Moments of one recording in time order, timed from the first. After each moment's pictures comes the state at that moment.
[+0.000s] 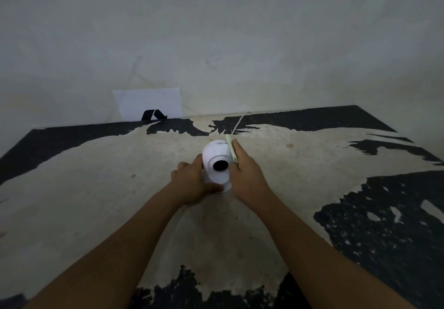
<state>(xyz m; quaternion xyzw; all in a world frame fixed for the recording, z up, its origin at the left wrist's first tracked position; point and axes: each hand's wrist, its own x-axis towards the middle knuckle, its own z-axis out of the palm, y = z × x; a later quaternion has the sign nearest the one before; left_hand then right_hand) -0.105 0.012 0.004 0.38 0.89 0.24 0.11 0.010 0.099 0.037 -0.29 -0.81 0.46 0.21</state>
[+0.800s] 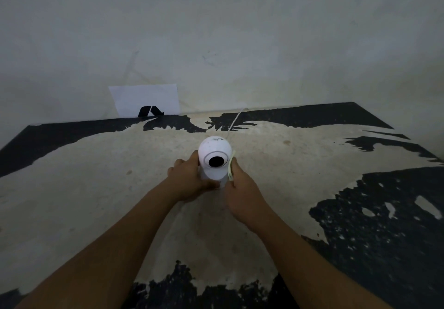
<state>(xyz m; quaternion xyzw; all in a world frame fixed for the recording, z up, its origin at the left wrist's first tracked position) -0.112 0.013 -0.005 0.39 0.88 0.26 0.11 0.036 0.079 0.017 -0.26 -0.82 0.48 0.17</state>
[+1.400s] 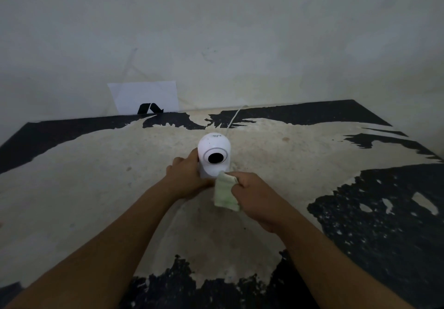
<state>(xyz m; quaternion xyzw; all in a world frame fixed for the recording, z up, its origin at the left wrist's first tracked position) -0.104 0.005 0.003 0.37 0.88 0.25 0.14 0.062 0.094 0.023 -0.24 -0.80 0.55 0.08</state>
